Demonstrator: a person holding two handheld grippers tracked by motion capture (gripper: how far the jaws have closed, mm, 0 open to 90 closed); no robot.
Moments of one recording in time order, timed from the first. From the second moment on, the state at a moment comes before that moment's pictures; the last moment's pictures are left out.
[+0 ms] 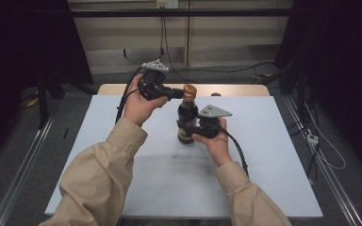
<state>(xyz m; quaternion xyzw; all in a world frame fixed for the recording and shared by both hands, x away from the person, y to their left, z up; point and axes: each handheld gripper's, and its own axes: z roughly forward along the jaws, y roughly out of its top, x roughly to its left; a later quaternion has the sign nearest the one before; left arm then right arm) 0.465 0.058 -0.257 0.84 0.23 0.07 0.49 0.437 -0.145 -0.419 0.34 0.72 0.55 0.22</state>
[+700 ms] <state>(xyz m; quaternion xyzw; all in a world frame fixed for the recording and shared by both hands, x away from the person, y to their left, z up) 0.468 0.057 -0.256 0.83 0.24 0.06 0.49 0.437 -0.145 -0.419 0.35 0.72 0.56 0.22</state>
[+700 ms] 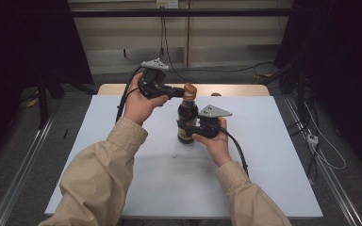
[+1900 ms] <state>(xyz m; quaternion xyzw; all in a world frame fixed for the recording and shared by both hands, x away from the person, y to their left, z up) 0.470 0.052 -0.250 0.83 0.23 0.06 0.50 0.436 -0.144 -0.420 0.35 0.72 0.56 0.22</state>
